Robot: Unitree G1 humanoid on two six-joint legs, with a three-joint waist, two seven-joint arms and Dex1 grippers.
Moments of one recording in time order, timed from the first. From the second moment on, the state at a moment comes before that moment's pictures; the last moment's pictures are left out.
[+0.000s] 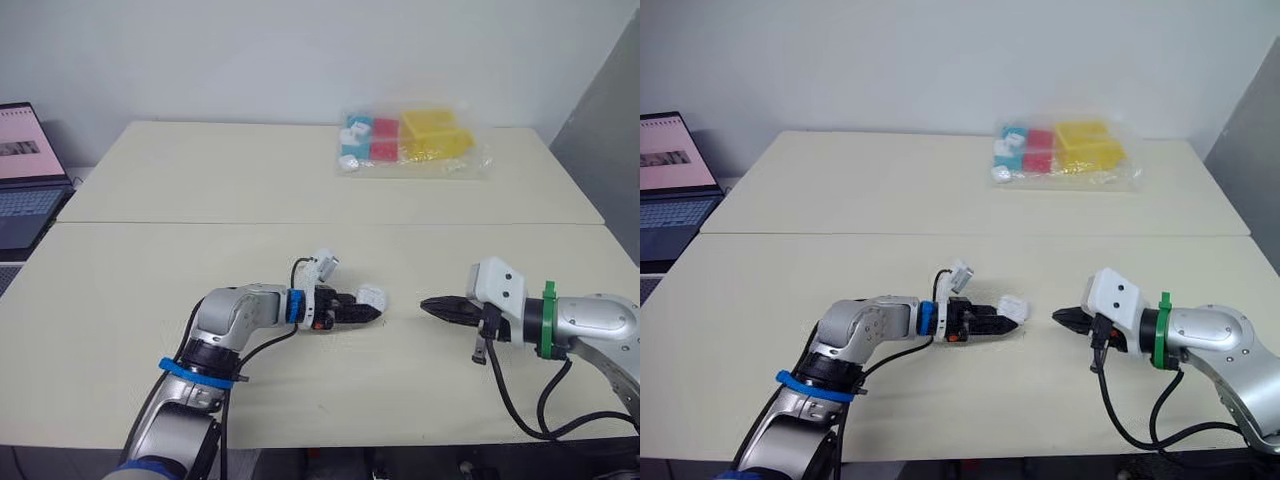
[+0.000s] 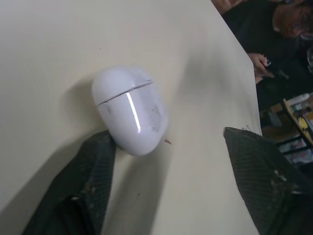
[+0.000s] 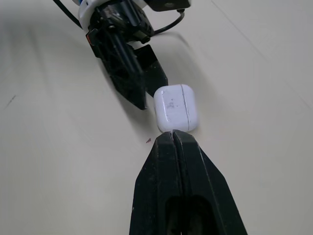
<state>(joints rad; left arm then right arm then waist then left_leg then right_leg) -0.53 0.38 -0.18 0.05 -0.58 1.05 -0.87 -0.14 -0.92 -0.03 -0.67 0.49 0.68 0.84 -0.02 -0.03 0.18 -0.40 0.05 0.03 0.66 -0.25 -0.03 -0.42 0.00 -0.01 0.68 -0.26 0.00</state>
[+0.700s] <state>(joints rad) -0.15 0.88 0.05 -0.28 -0.37 0.29 -1.11 -0.13 -1.11 -0.22 -0.57 0.49 0.50 1.09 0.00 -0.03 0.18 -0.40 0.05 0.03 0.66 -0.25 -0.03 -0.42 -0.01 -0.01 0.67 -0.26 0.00</state>
